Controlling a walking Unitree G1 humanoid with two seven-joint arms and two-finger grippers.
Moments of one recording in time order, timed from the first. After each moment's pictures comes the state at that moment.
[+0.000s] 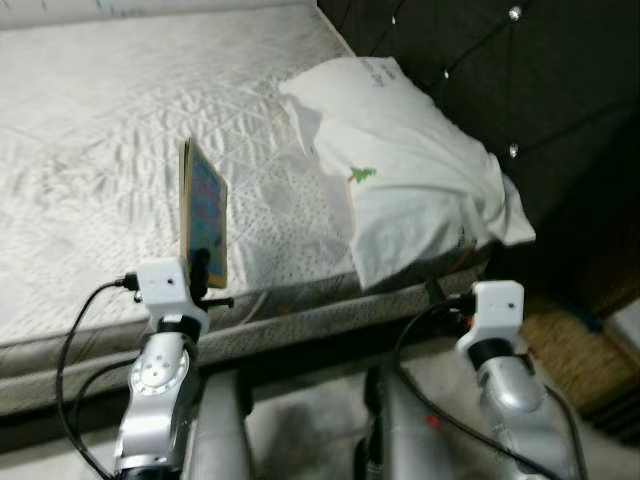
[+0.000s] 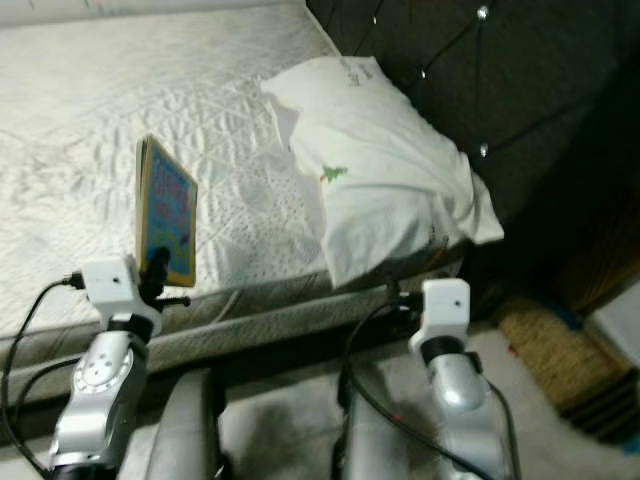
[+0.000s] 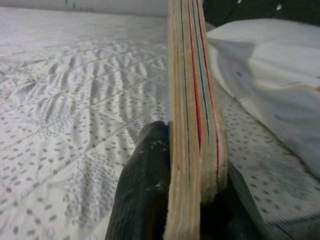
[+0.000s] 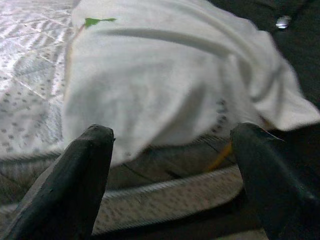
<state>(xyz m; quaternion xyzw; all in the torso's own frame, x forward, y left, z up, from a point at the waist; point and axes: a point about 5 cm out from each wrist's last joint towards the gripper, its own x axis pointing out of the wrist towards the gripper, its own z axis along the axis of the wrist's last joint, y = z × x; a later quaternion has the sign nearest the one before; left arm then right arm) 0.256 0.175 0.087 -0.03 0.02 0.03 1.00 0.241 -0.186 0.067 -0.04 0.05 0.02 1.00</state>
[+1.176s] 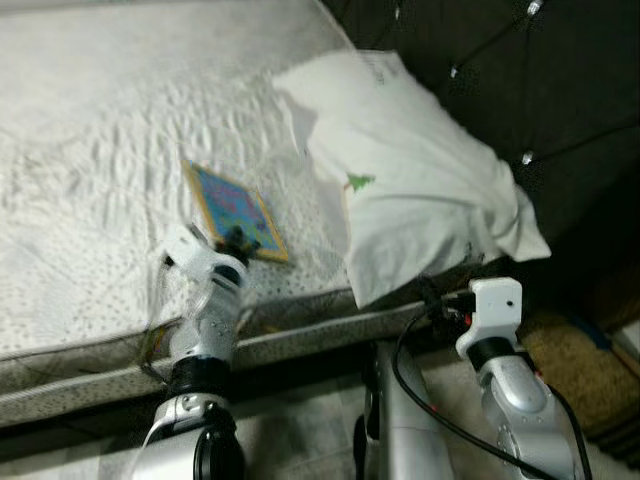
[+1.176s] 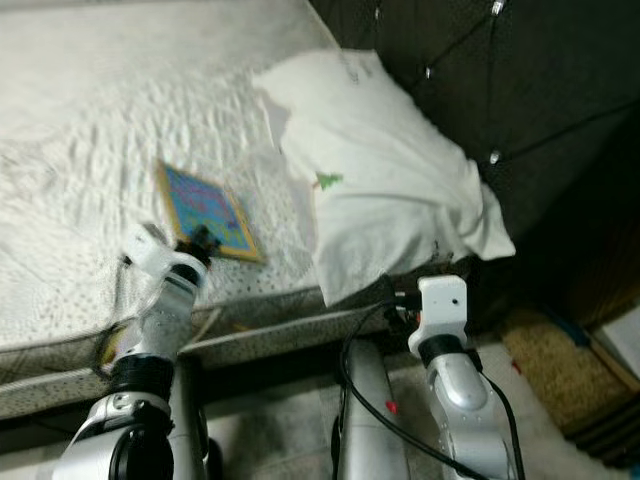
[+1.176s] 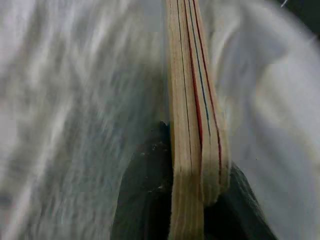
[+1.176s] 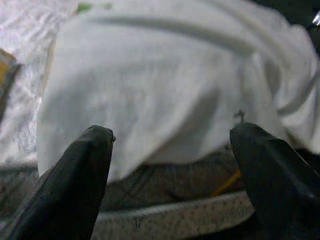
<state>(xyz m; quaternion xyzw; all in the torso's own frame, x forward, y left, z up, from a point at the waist) 0.332 0.129 0.065 -0.40 0.15 0.06 0.90 0.233 -0.190 0.074 -0.05 0.05 0.04 1.00</state>
